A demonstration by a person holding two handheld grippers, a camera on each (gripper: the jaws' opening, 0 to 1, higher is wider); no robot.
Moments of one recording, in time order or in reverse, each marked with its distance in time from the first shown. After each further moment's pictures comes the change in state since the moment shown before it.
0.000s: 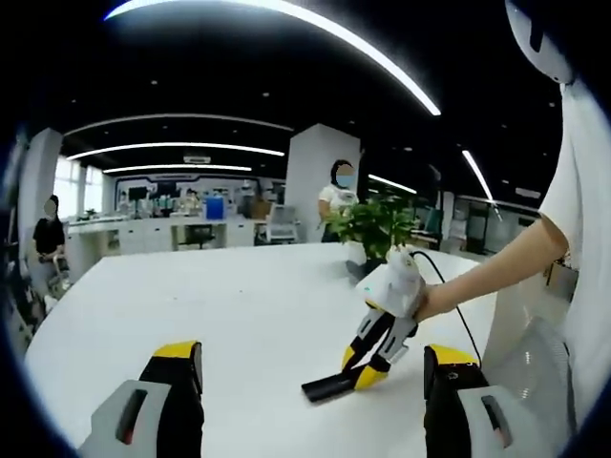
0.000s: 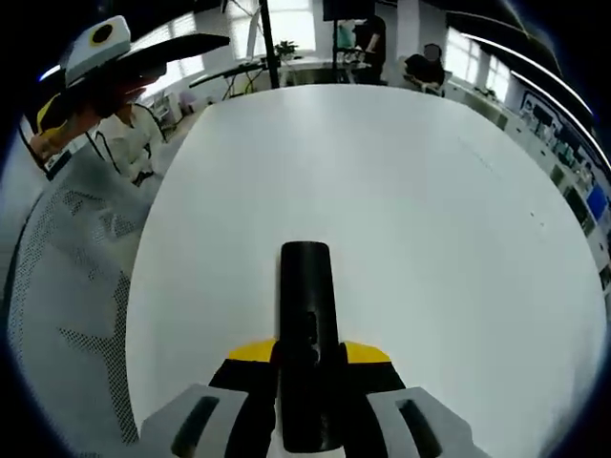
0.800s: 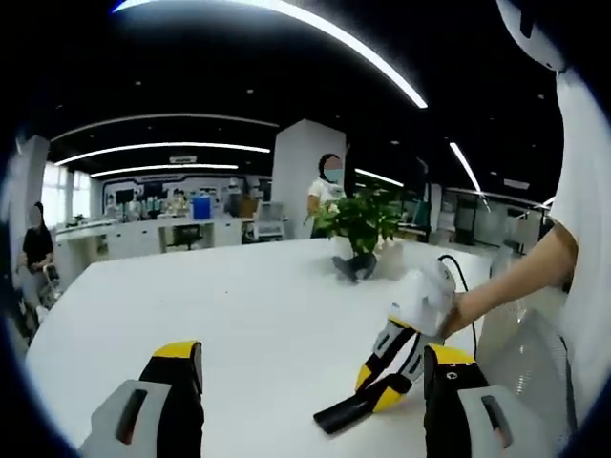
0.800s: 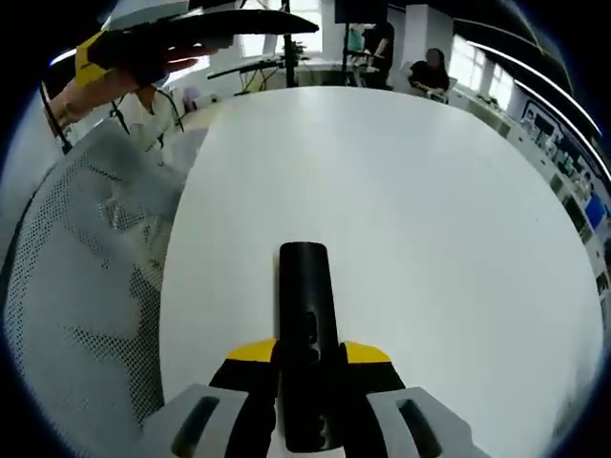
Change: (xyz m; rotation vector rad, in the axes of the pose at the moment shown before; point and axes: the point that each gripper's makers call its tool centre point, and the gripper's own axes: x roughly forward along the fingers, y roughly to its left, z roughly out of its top) left arm 0.012 -0.016 0.002 0.030 0.015 -0.054; right arm -0.002 0.052 -0.008 0.004 -0.028 -0.017
